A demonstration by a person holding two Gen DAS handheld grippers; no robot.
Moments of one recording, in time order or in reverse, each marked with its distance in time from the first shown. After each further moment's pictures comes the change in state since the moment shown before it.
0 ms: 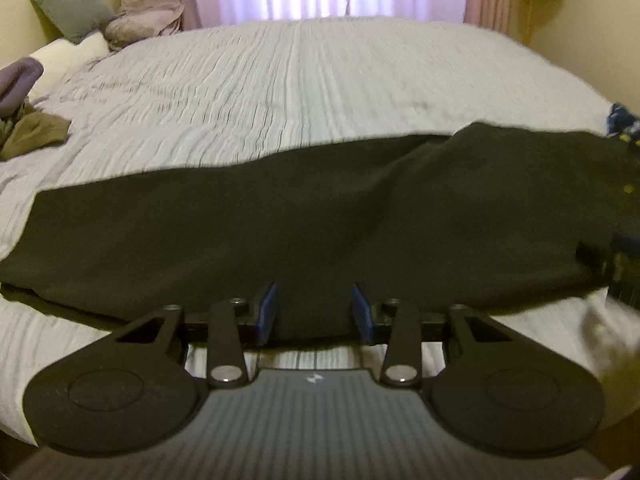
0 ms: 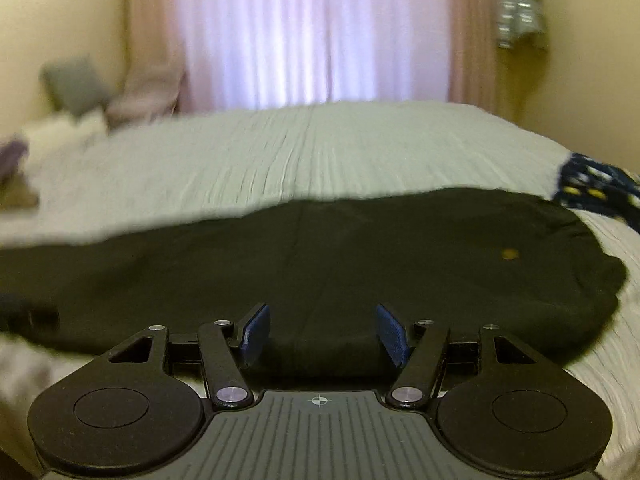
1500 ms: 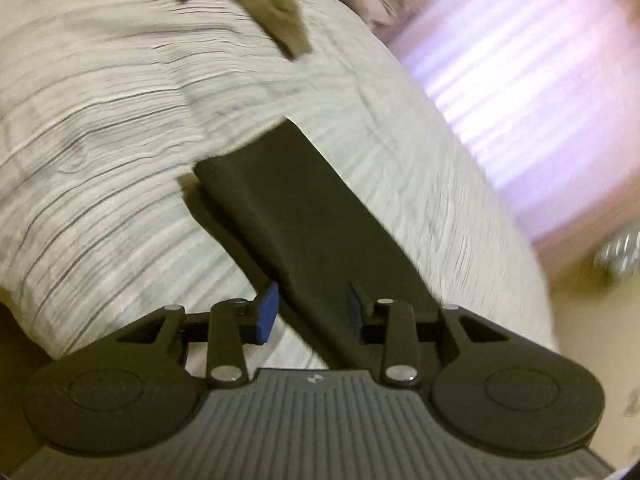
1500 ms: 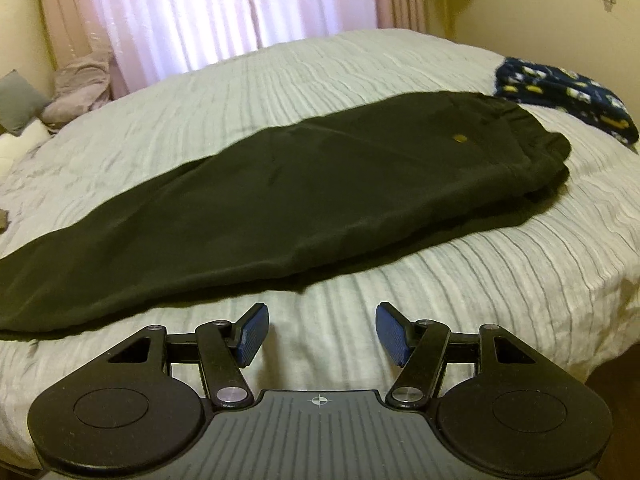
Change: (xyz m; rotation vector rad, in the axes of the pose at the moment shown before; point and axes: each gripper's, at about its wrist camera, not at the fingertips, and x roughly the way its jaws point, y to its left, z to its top) left arm -0.030 0.288 -0.043 -0.955 -0.085 -0.165; right arm -0.046 0.024 -0.020 0.299 0.161 -0.127
